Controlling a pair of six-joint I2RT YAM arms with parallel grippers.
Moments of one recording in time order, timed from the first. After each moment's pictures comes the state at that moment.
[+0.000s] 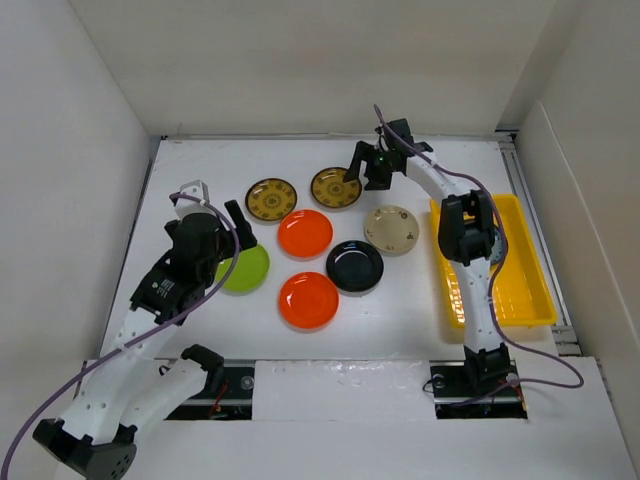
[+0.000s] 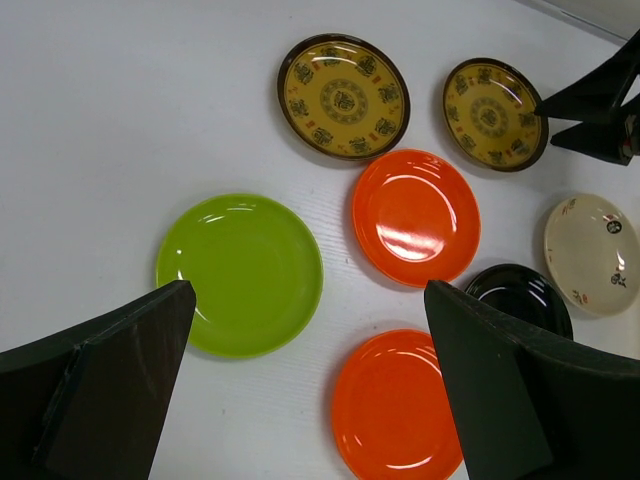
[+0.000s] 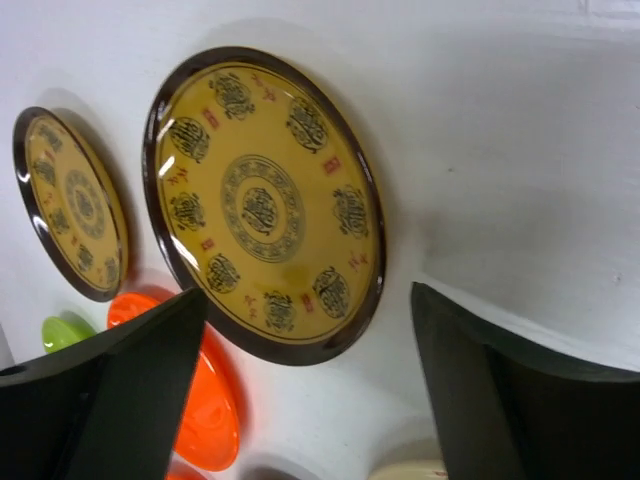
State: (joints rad) left arm -0.46 0.77 0.92 -0.65 -0.44 -0.53; right arm 0.28 2.45 2.15 -0.58 -0.40 0.50
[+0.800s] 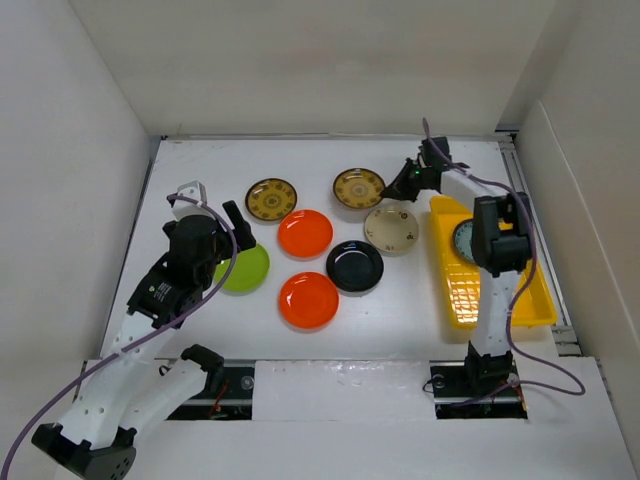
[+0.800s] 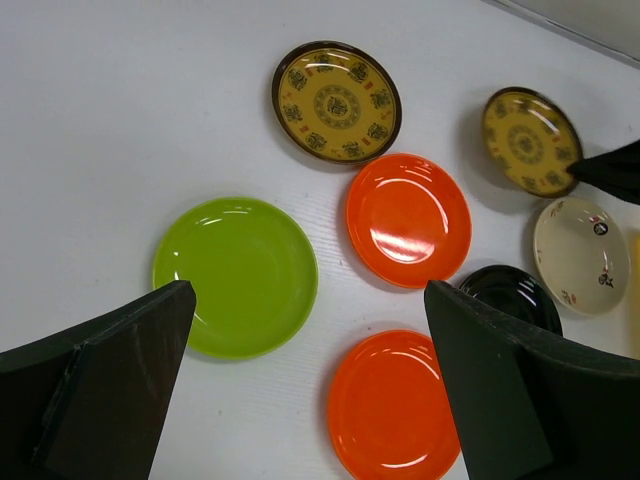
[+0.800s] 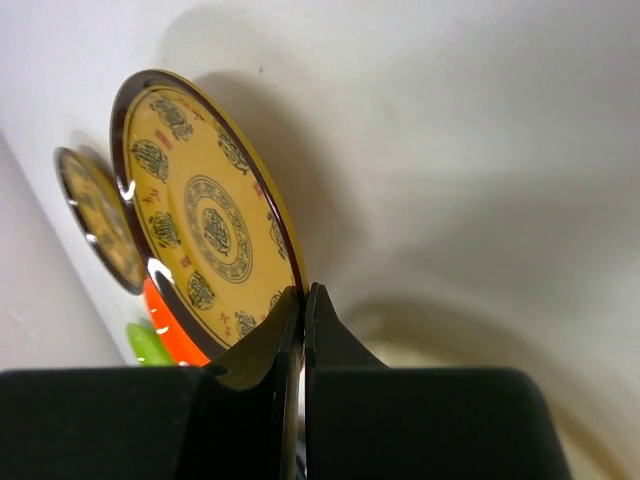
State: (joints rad) left arm -0.46 0.75 0.92 -0.65 -0.43 -0.53; right arm 0.17 2.26 1.72 -0.35 -0.47 0.73
